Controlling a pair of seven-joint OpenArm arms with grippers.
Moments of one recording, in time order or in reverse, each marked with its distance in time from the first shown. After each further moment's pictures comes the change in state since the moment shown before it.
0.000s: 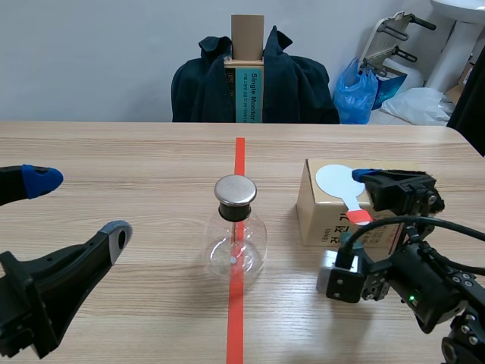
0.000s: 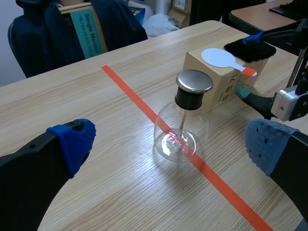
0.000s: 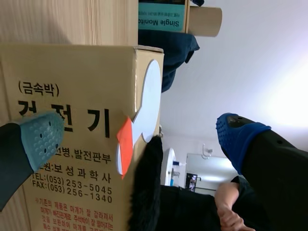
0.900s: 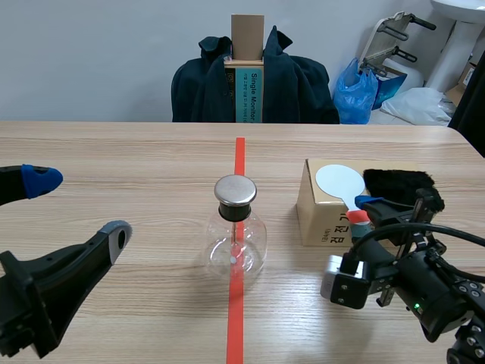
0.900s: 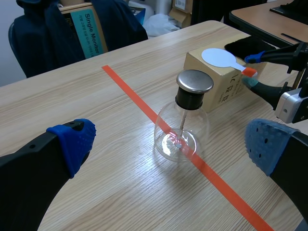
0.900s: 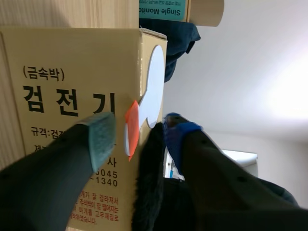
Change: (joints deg) left arm 0.0 0.0 0.0 0.0 0.0 0.0 0.0; right arm -1.4 0.0 0.5 0.0 0.0 -2.1 -2.4
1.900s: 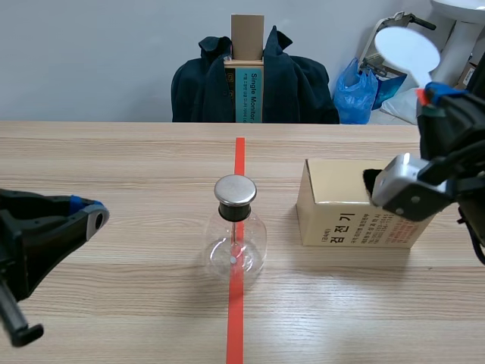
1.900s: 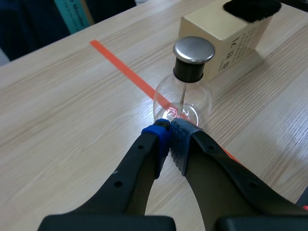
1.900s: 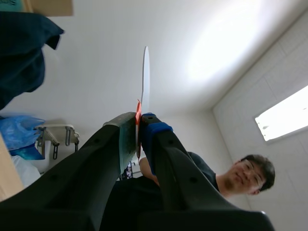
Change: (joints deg) left arm -7.1 -2.4 1.1 -1.5 0.2 -3.6 11.1; right arm -2.9 8.7 3.8 18.1 15.6 -13.4 -0.4
